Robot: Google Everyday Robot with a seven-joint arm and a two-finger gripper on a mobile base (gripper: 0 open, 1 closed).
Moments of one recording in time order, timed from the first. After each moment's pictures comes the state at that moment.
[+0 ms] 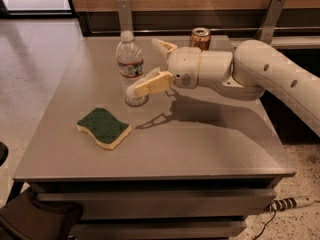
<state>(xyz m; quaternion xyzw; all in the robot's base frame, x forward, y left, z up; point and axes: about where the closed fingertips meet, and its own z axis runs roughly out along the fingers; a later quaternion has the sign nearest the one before) 0.589 0.040 0.927 -0.47 0.57 0.38 0.56</state>
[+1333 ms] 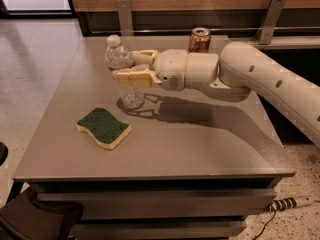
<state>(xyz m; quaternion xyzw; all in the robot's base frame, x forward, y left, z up) 0.581 0.071 0.925 -0.47 0.55 0.40 0.55</state>
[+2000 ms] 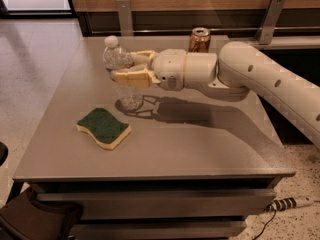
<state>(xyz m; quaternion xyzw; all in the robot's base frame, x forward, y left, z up) 0.579 0.074 0.926 -0.48 0.55 0.40 0.55</state>
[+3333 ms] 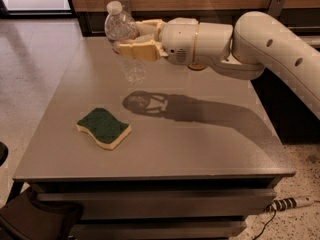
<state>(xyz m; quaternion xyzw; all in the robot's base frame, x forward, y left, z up) 0.589 0.056 0.997 -0.49 0.52 0.37 0.60</state>
